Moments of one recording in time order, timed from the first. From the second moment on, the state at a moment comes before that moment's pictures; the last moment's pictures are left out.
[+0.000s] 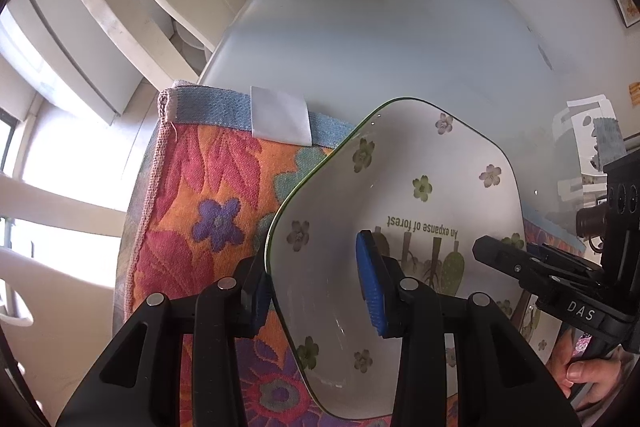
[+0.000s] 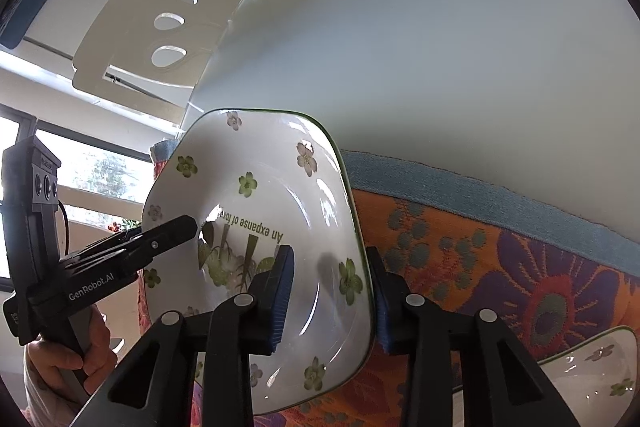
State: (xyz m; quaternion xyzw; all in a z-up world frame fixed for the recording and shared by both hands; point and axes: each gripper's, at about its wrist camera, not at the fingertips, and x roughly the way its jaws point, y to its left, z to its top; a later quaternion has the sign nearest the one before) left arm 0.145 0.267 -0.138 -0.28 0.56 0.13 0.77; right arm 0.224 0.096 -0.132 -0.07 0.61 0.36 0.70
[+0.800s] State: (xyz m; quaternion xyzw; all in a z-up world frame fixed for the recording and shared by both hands) left arm 0.080 0.248 -0.073 -0.29 0.54 0.15 0.78; right arm 0.170 0.085 -0.062 -0.06 0.59 0.38 0.71
